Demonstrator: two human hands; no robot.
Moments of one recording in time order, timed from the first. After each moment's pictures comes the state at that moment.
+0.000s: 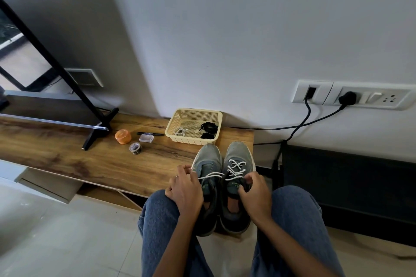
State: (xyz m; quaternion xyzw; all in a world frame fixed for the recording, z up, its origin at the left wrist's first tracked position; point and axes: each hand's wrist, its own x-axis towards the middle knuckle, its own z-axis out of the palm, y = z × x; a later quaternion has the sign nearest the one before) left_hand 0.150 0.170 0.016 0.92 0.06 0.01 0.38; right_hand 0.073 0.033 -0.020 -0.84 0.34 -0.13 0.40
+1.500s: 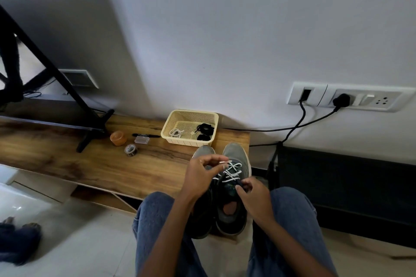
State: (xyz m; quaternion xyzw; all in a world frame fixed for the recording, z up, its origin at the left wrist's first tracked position) left_hand 0.164 0.147 0.063 0.77 -0.20 -0.17 0.59; right_hand 0.072 0.015 -0.032 -0.83 0.32 -0.12 0.44
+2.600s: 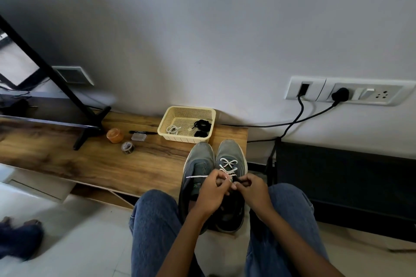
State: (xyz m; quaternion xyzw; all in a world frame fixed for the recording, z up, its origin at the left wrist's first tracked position) left_hand 0.126 0.129 0.021 0.77 -0.12 -0.28 0.56; right_hand 0.076 0.001 -0.035 -0.78 0.32 -0.06 0.54
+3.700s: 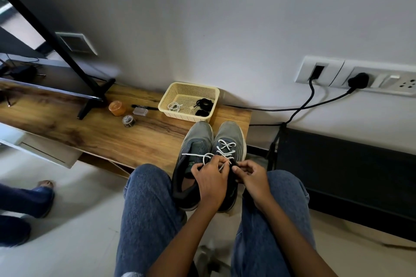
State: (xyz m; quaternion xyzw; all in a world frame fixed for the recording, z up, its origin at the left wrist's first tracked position) left_hand 0.101 0.098 -0.019 0.94 -0.09 0.01 0.33; right_hand 0.059 -0.008 -0.037 -0.65 0.28 -0.06 0.71
